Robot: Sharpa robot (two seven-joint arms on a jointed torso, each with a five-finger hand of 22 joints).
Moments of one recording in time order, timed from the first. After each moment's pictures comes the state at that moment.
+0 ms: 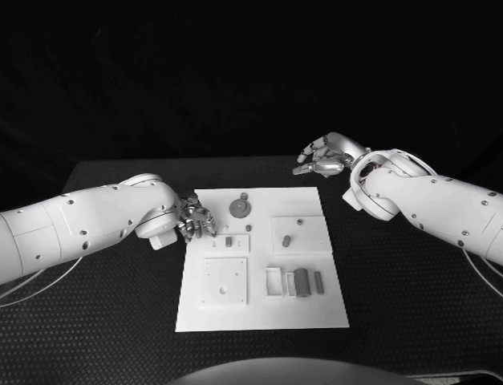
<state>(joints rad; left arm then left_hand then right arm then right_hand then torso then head) 1.26 -0.69 -0.19 1.28 -0.85 0.02 -0.54 0.94 0.02 0.60 -0.28 0.27 1.06 0.08 0.39 0.51 1.31 -0.03 0.57 0.56 1.12 -0.07 1.00 0.71 0.01 1.20 -0.17 0.26 1.22 1.15 -0.64 0.08 1.20 -1.19 -0.32 -0.07 0.96 -0.14 0.49 -0.27 0.05 0.91 0.13 0.22 0.60 1.00 0.03 1.18 0.94 1.06 -0.07 1.50 0.87 0.25 1.03 0.02 0.89 1.31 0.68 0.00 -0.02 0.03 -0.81</state>
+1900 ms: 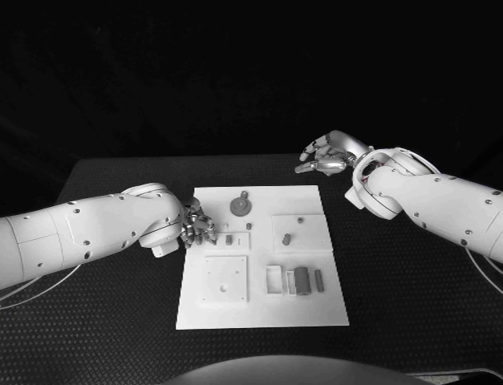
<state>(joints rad) 1.25 -0.69 -0.24 1.32 -0.90 -0.03 -0.56 0.92 0.04 0.60 -0.29 0.25 1.07 0.08 0.39 0.51 1.32 -0.03 0.58 0.57 1.13 -0.07 1.01 0.70 0.01 1.20 -0.16 0.26 1.23 1.15 -0.65 0.08 1.21 -1.19 -0.32 -0.07 0.96 -0.14 0.49 -0.27 0.05 0.91 0.13 0.22 0.60 1.00 0.03 1.18 0.93 1.05 -0.07 1.50 0.87 0.25 1.03 0.02 0.89 1.31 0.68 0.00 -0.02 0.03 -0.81</state>
